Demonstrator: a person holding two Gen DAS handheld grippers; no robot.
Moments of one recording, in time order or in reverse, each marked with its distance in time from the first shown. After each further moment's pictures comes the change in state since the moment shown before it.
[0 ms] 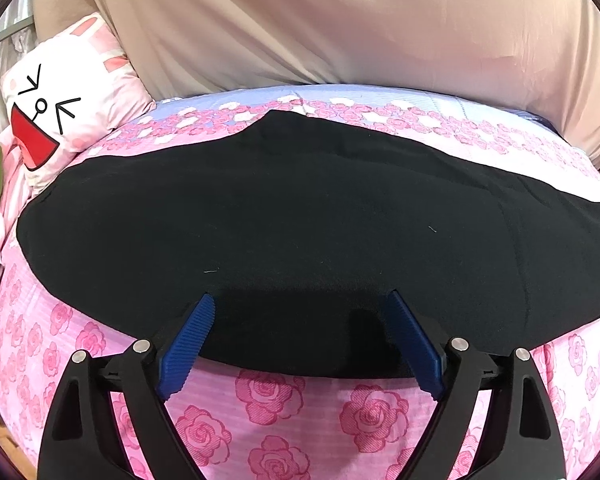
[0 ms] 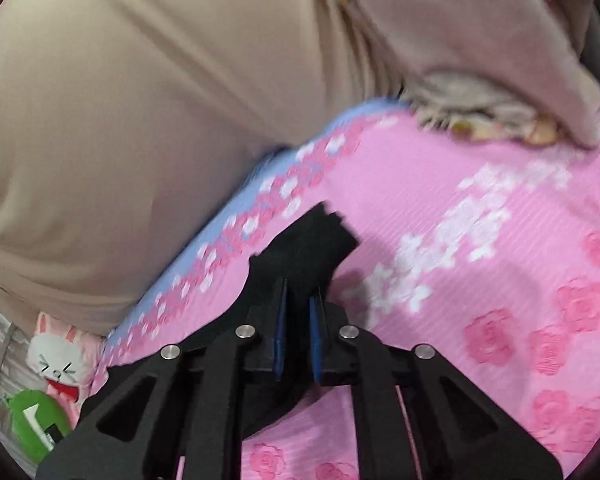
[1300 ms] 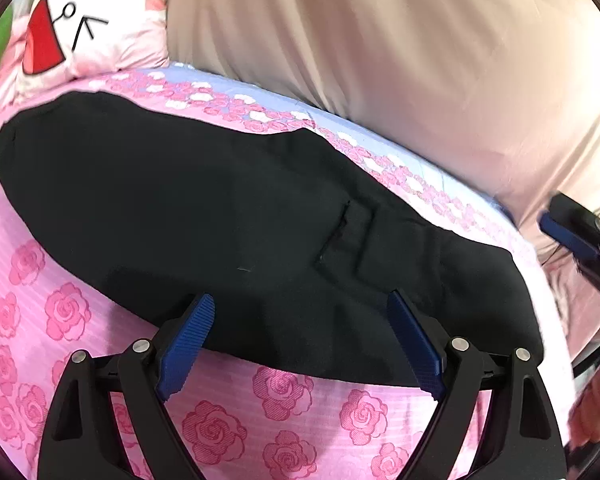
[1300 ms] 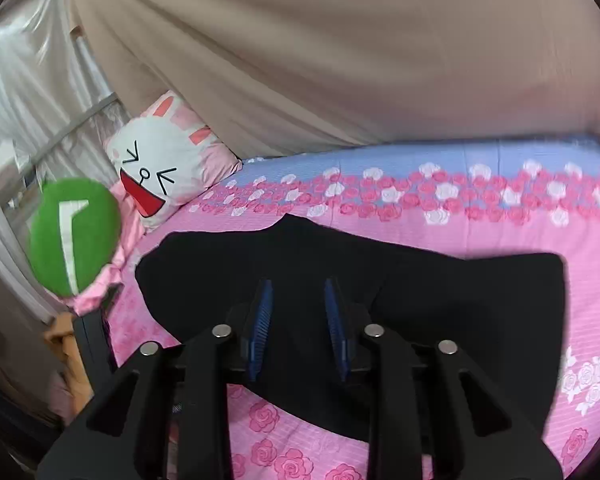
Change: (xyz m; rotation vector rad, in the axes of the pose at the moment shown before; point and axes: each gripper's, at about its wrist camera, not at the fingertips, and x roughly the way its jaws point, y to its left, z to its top) left arm -0.008 0.073 -0.009 -0.325 -0.059 -0.295; right arm 0.029 0.390 -0.189 -0.631 0.315 0.470
